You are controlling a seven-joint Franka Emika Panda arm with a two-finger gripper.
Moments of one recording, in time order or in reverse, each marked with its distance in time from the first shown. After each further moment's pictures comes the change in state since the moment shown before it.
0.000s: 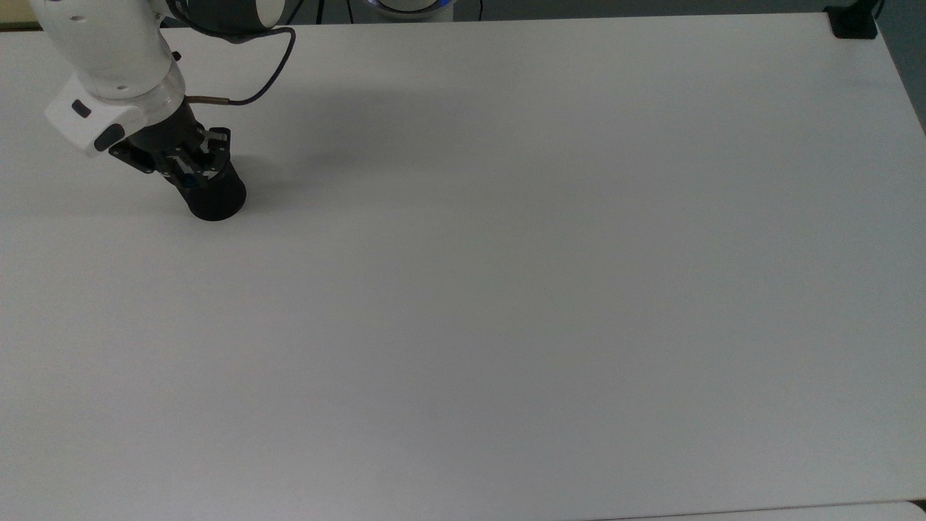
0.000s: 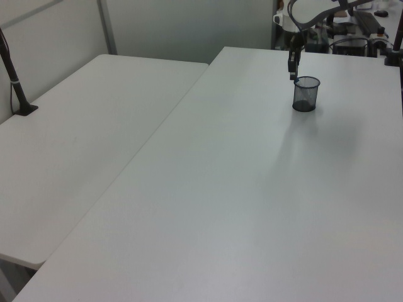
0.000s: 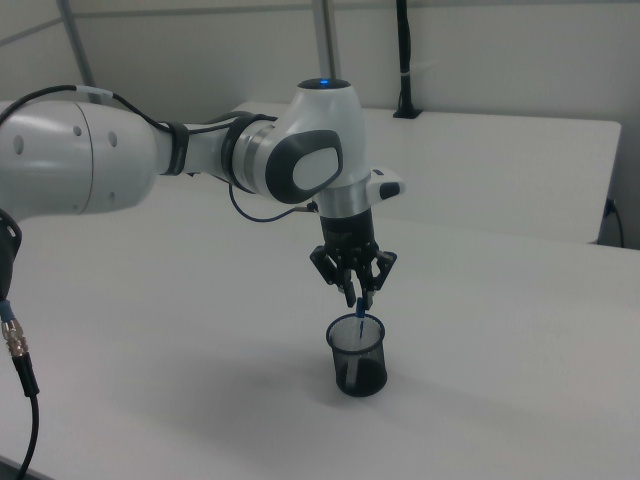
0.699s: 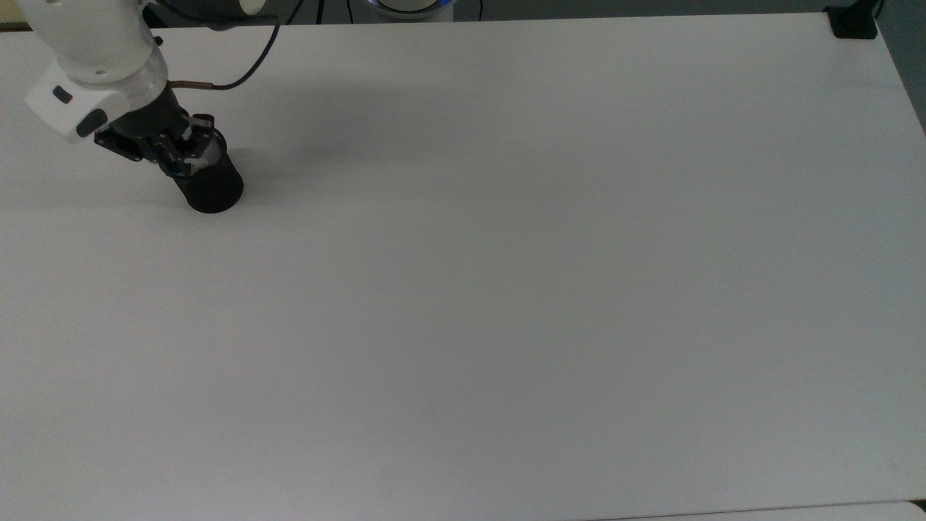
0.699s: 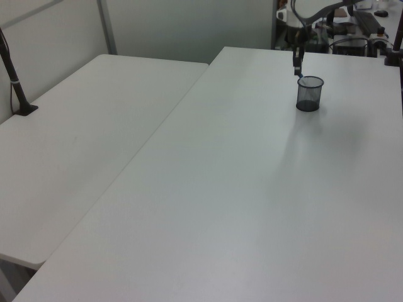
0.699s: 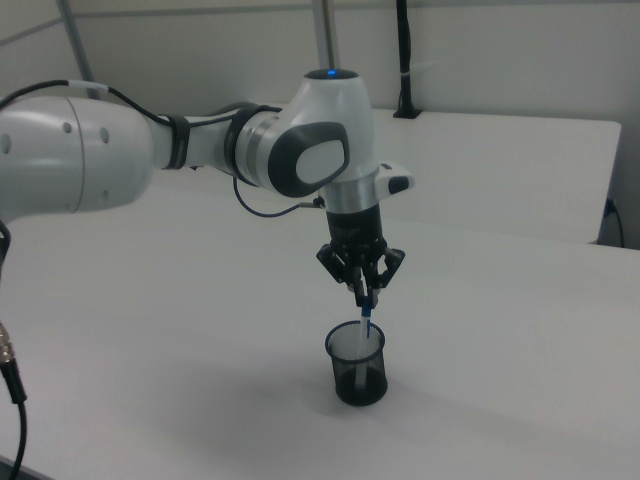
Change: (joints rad) arm -0.028 -0.022 -0.005 0.011 -0.001 -0.033 -0.053
